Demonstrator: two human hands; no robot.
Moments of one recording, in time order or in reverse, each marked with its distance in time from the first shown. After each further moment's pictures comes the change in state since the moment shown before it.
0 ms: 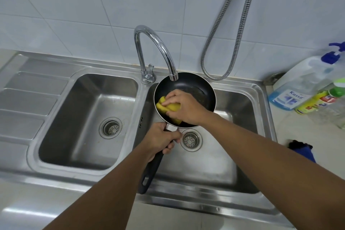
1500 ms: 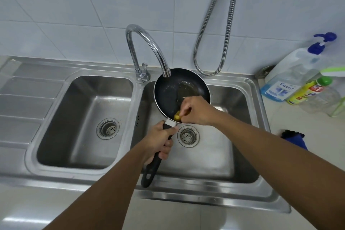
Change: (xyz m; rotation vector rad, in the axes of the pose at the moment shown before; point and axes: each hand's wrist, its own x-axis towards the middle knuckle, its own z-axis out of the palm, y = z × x) left_hand -0.017 0.002 0.004 -0.012 -0.119 -0.203; right_hand -0.046 0.019 -0.024 -0.035 -0.052 0.135
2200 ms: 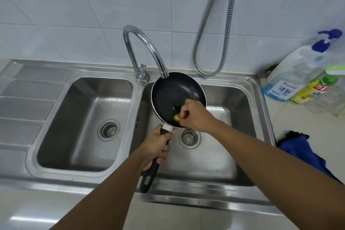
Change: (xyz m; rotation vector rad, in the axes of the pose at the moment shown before) left_hand 0.007 -0.013 0.000 0.017 0.053 -0.011; right_hand 0.001 0.006 0.022 -0.015 0.093 0.115
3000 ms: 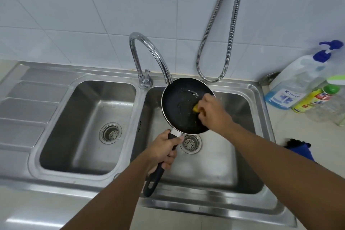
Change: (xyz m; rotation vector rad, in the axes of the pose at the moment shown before) left_hand 0.000 0.005 0.004 0.024 -0.099 0.008; right_hand 0.002 0.046 -0.027 -0.275 0.273 -0.204
